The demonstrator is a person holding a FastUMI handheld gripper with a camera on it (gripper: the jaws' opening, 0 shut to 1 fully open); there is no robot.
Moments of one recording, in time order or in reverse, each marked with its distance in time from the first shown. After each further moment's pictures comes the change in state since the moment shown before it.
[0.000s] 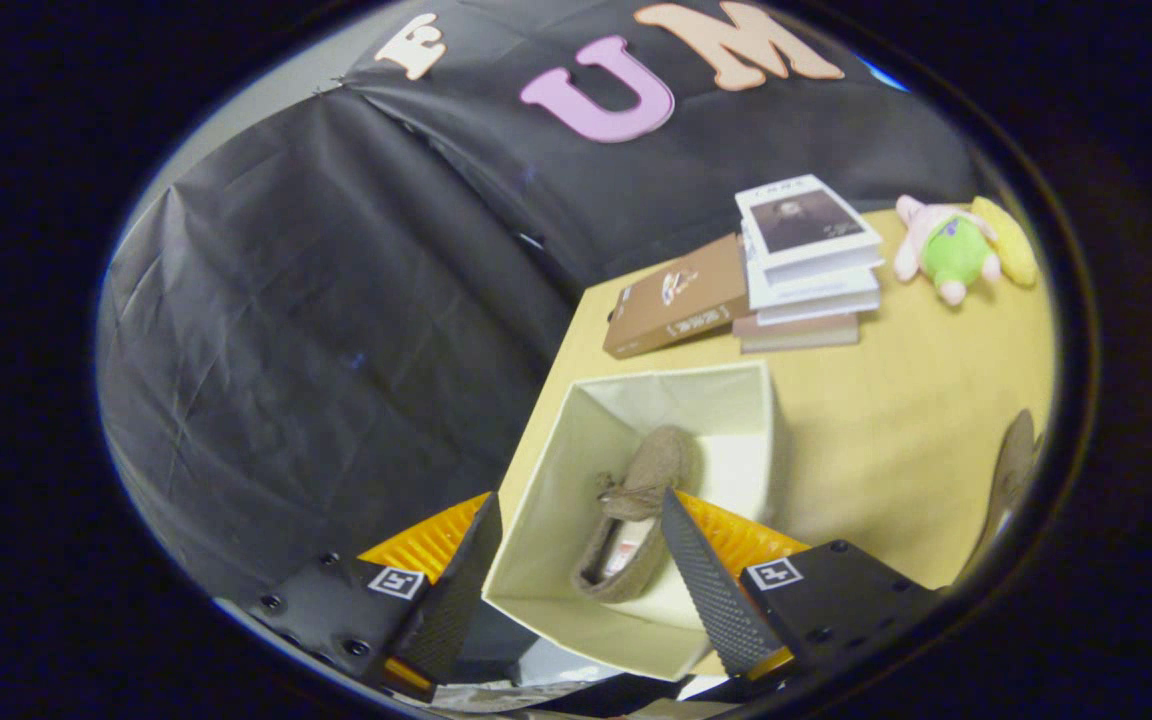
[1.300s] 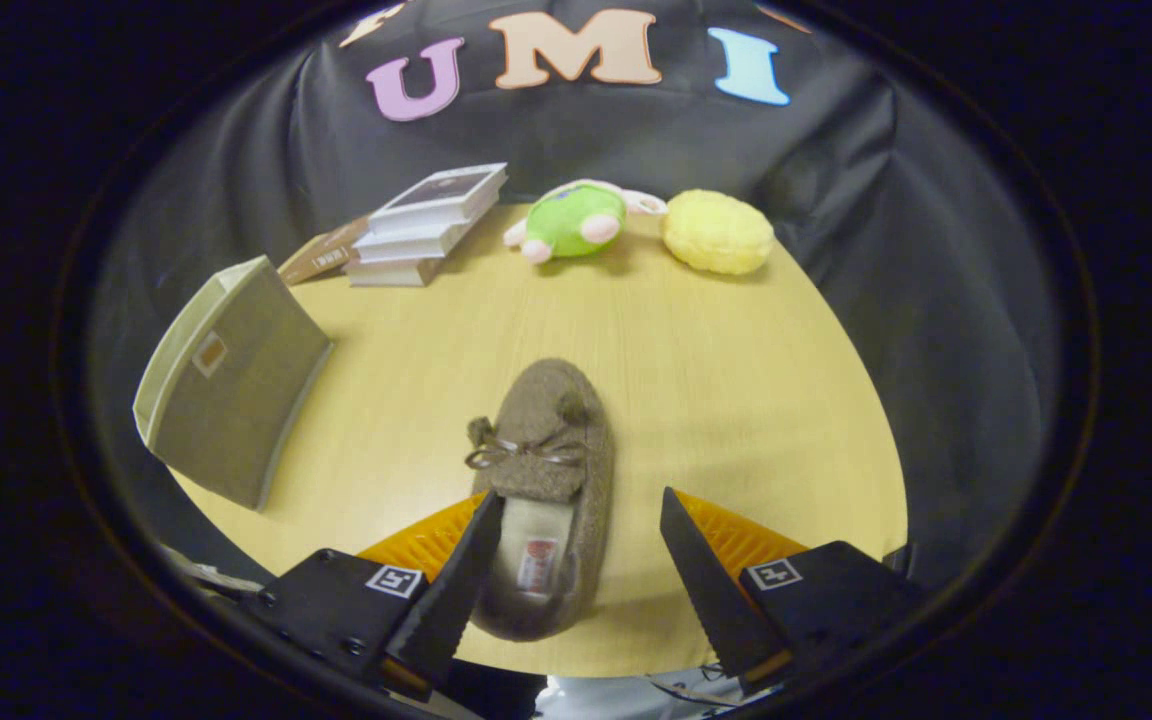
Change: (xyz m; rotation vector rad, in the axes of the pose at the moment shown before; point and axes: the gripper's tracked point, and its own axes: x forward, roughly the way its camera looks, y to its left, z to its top) arm -0.161 -0.391 -0.077 -0.188 0.119 -0.629
